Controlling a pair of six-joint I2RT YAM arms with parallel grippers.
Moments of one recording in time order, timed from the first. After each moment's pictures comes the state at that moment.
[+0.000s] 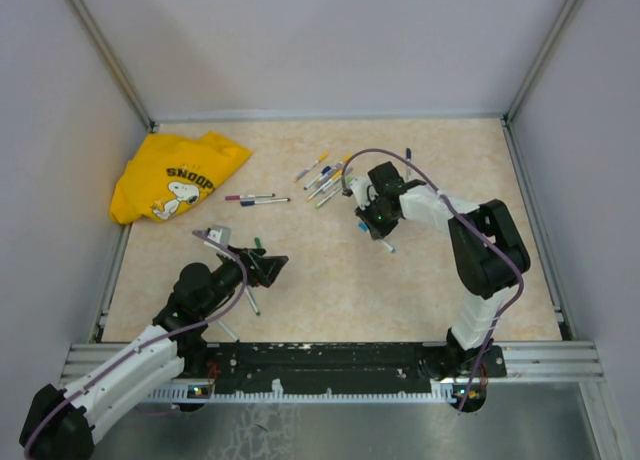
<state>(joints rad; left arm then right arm) -0.62 0.55 0.09 0.39 0.03 -0.56 0.45 1.79 1.13 -0.50 -0.17 -0.39</state>
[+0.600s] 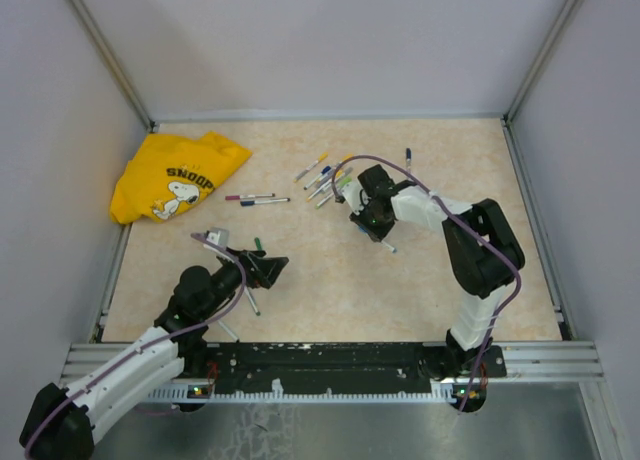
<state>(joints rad) -0.62 0.55 0.05 0.44 0.03 -0.60 0.50 1.81 1.15 -0.54 -0.08 -0.44</state>
